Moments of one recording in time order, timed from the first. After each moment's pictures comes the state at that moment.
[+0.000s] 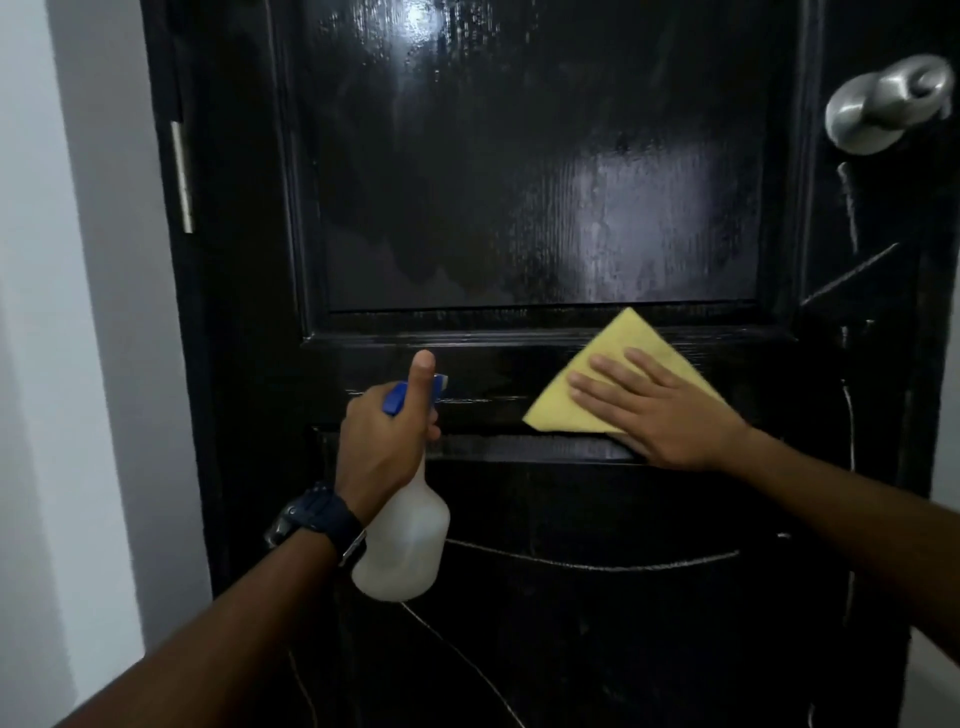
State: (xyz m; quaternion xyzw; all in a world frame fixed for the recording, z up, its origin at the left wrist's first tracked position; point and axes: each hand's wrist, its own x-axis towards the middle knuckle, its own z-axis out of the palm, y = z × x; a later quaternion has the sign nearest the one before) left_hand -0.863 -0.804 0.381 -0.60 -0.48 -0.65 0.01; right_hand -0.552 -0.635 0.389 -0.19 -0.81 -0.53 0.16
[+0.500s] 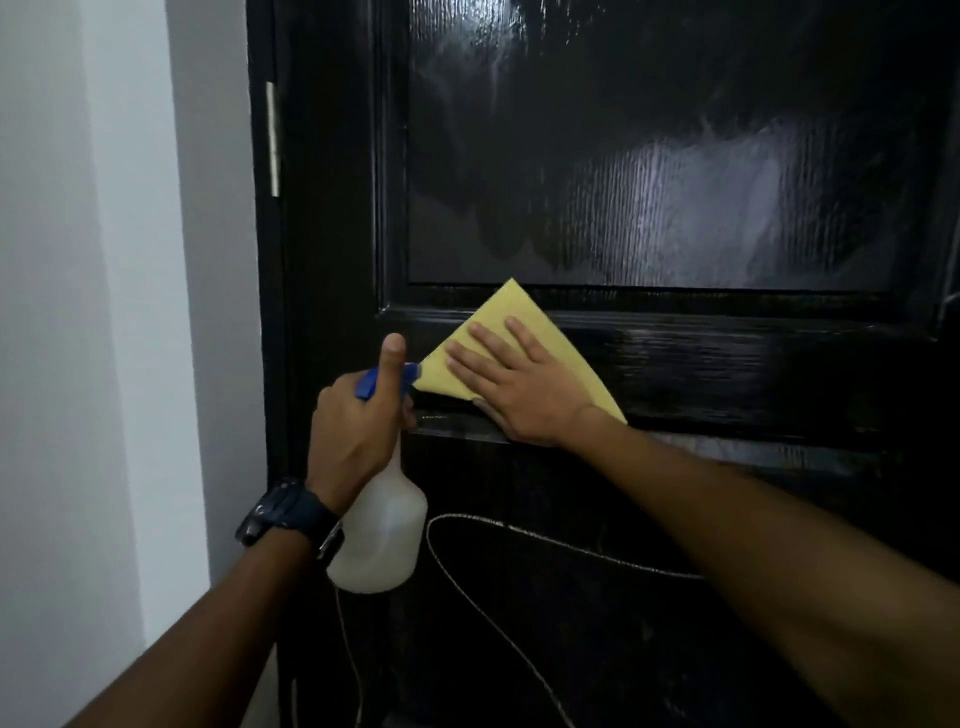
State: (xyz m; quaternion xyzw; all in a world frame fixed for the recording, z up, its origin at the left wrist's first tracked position) left_hand -0.954 -0.828 0.364 -0.55 -0.53 -0.64 0.06; right_hand -0.787 -0.664 0.393 -0.17 -0.81 -0.53 0.20
